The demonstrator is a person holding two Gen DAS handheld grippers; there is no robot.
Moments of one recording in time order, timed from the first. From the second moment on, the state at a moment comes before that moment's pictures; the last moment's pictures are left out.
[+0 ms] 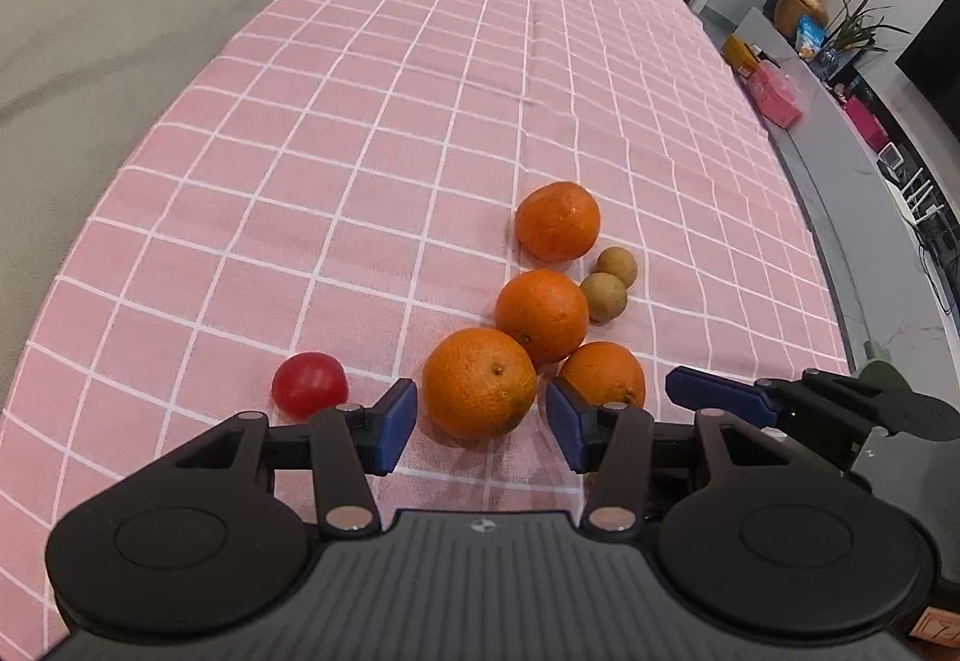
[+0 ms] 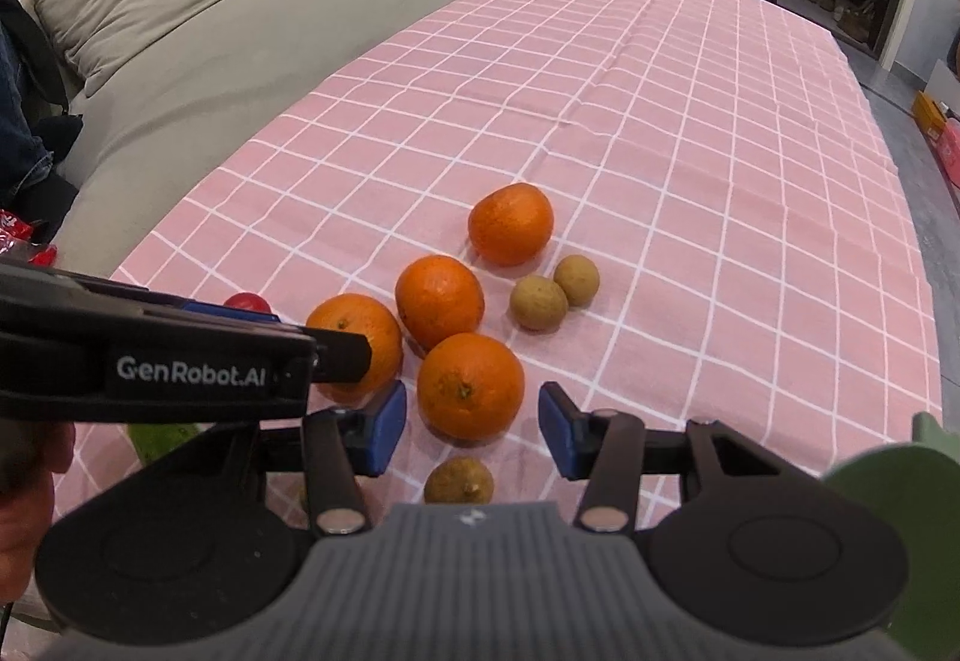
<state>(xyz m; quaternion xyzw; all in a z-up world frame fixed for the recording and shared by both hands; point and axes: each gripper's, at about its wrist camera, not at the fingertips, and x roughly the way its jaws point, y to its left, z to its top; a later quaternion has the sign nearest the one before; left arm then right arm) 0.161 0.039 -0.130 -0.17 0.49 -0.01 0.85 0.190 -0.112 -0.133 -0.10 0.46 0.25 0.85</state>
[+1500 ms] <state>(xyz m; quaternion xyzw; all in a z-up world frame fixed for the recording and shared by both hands) 0.149 -0.050 -0.043 -0.12 0.42 -0.12 0.89 0.131 -0.190 -0.046 -0.11 0.39 0.20 0.89</state>
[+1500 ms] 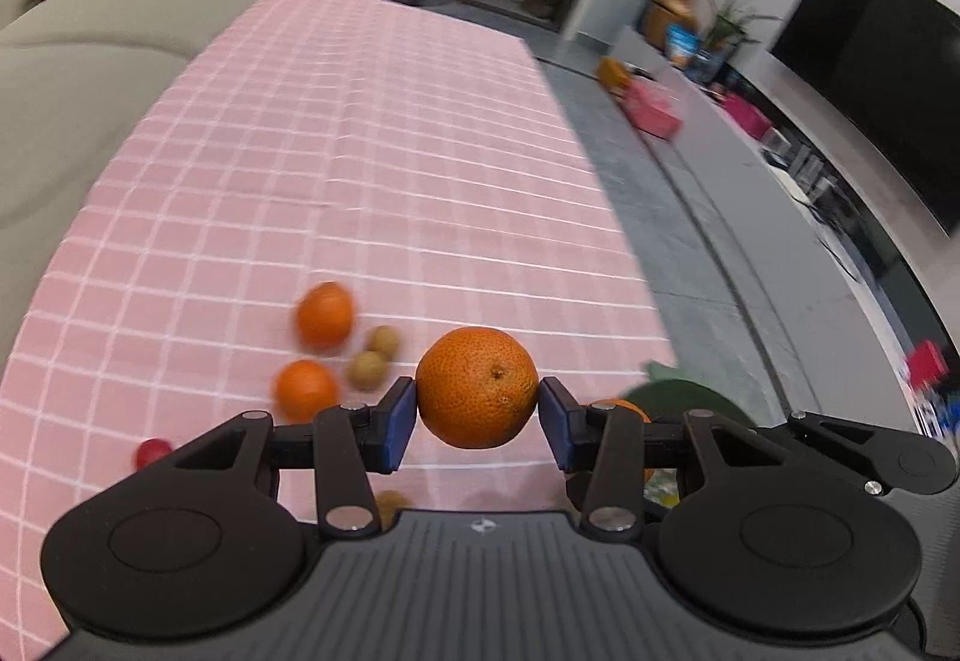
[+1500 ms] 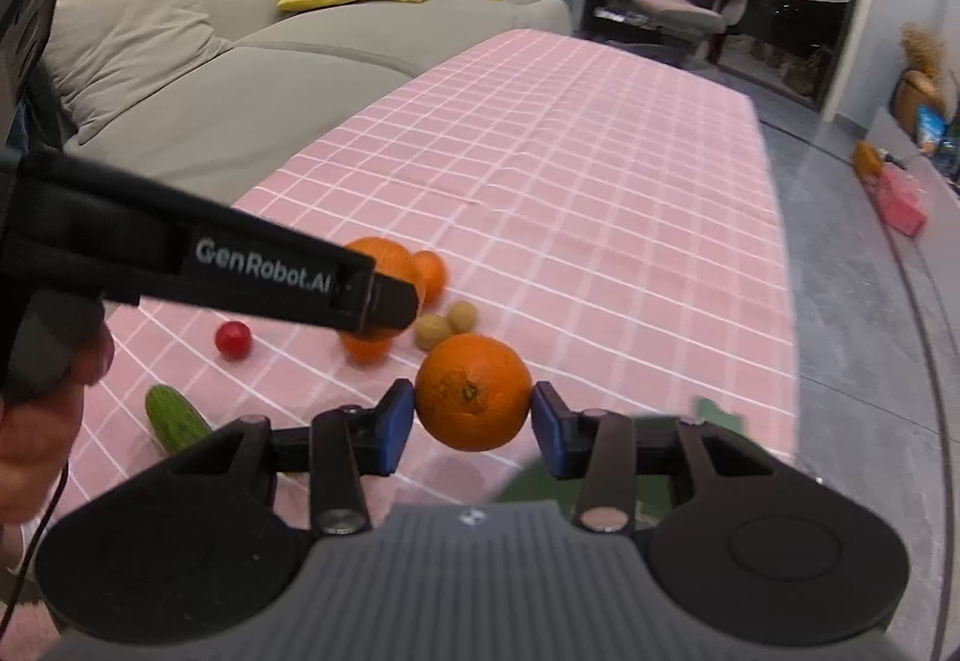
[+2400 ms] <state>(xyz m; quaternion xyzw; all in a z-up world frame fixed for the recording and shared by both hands) 0.144 -0.151 -0.089 -0.02 0.51 -0.22 0.83 0.126 -0.294 -0.068 -0.14 0.46 0.12 0.87</state>
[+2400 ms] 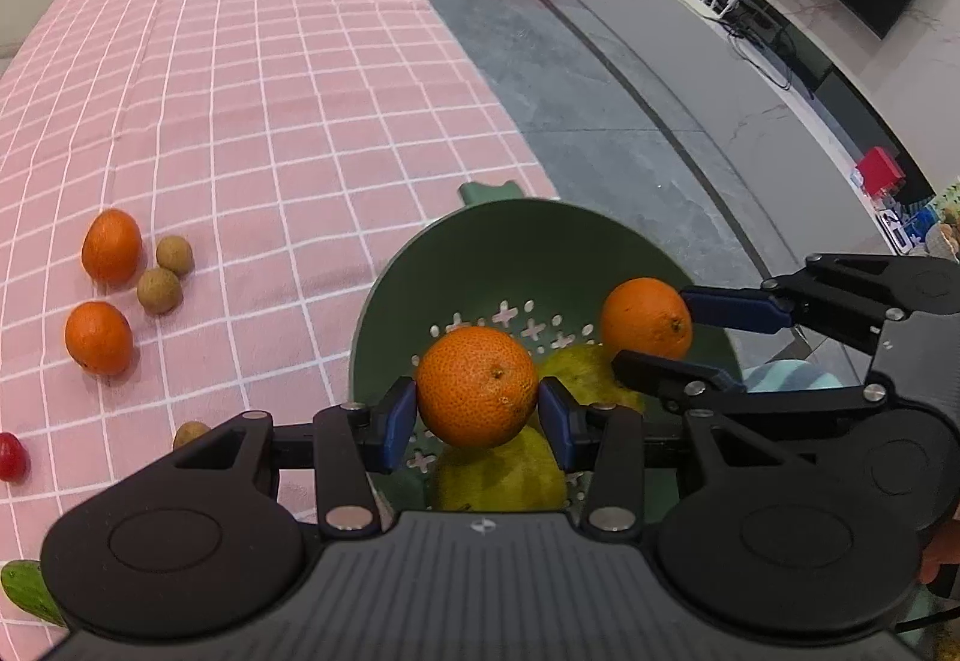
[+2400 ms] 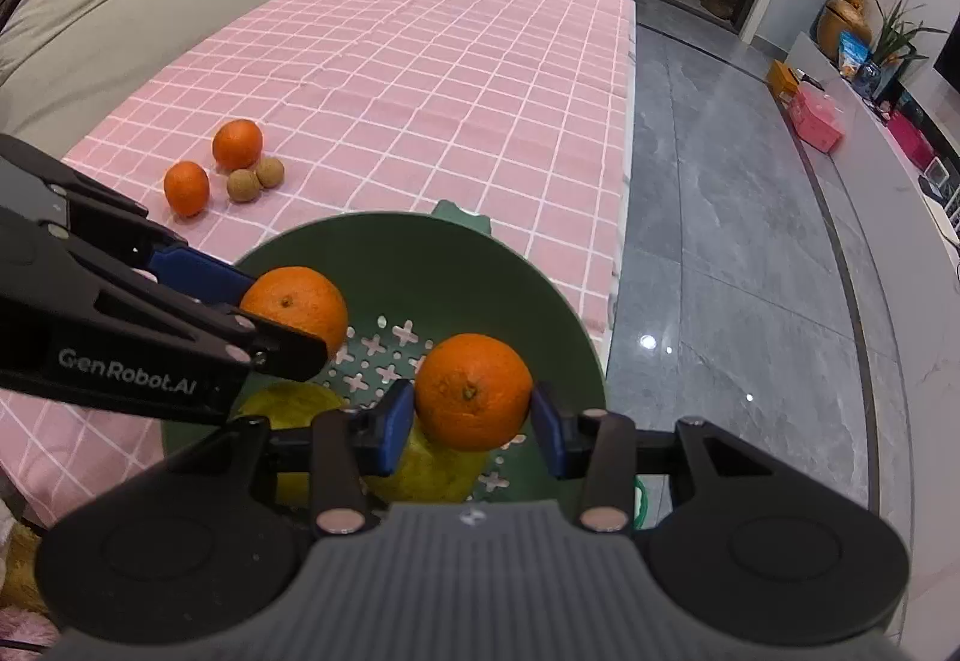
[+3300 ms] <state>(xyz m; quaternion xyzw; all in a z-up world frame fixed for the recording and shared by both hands) 0.146 -0.141 -0.082 -0.04 0.50 -0.21 0.84 0.130 -0.291 -0.062 -0.15 0.45 0.10 0.87</state>
